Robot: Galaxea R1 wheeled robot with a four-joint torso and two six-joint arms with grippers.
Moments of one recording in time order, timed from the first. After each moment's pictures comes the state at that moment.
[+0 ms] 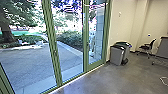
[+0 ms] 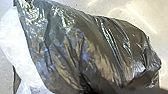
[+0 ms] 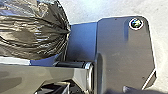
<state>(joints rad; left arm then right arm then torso) 1.42 3.03 -2.73 0.13 0.00 -0.08 -1.58 3.03 -2.63 0.44 0.11 -0.59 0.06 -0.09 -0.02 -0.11</state>
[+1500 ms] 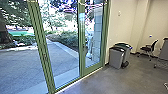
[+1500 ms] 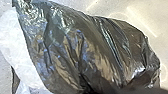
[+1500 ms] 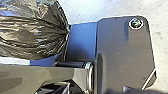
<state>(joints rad) 1.42 3.03 -2.73 0.13 0.00 -0.08 -1.58 3.03 -2.63 0.44 0.11 -0.59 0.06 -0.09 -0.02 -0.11</state>
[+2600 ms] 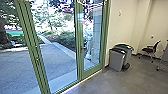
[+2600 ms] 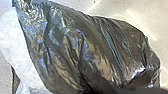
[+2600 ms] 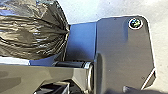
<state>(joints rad) 1.42 3.03 -2.73 0.13 0.00 -0.08 -1.58 3.04 -2.64 0.44 0.11 -0.59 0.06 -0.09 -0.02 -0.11</state>
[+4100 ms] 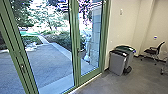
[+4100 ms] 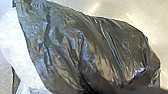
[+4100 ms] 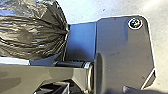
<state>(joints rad) 1.42 3.03 -2.73 0.13 0.00 -0.08 -1.59 3.04 -2.64 0.44 0.11 -0.59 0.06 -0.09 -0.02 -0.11</state>
